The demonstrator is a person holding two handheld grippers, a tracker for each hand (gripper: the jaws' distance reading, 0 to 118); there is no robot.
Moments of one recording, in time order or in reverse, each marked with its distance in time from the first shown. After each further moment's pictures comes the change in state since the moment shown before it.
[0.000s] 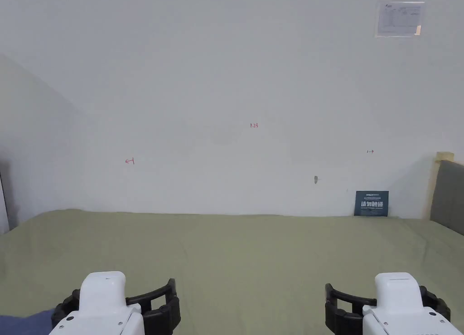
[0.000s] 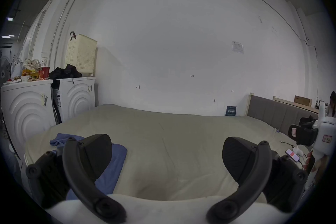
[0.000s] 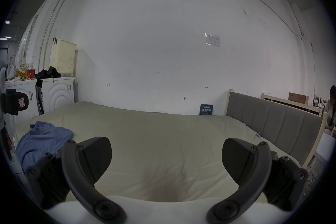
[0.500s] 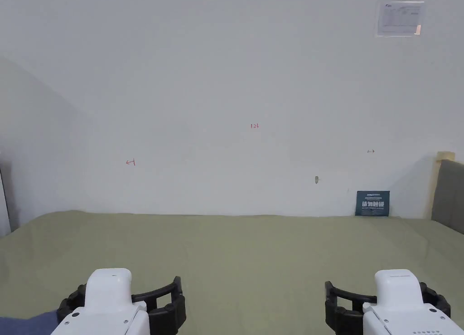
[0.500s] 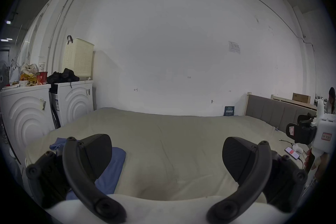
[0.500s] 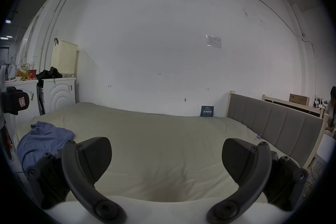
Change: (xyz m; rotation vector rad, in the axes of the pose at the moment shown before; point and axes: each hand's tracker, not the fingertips) left arm 0.007 0.006 0.002 0.013 -0.018 -0.027; right arm -0.001 0.004 0.001 0.010 0.010 0.005
